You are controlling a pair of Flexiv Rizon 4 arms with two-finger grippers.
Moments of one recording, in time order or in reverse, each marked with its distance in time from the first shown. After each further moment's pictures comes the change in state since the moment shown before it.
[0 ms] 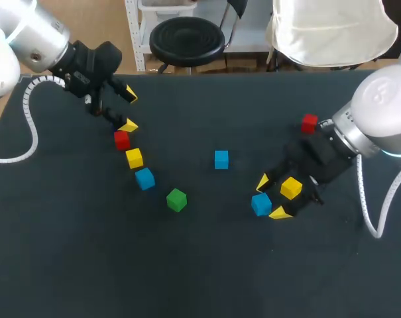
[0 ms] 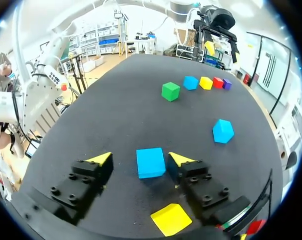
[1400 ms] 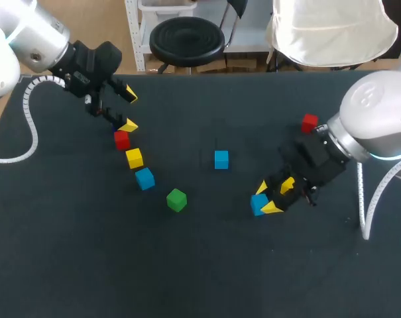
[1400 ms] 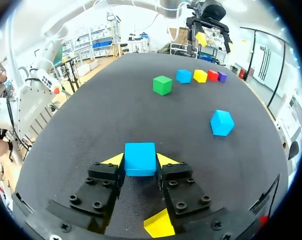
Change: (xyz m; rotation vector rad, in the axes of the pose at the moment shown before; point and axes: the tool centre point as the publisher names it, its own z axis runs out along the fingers) left arm 0.000 0.000 0.000 0.000 0.000 0.000; right arm 0.009 -0.013 0.015 0.033 -0.014 0.061
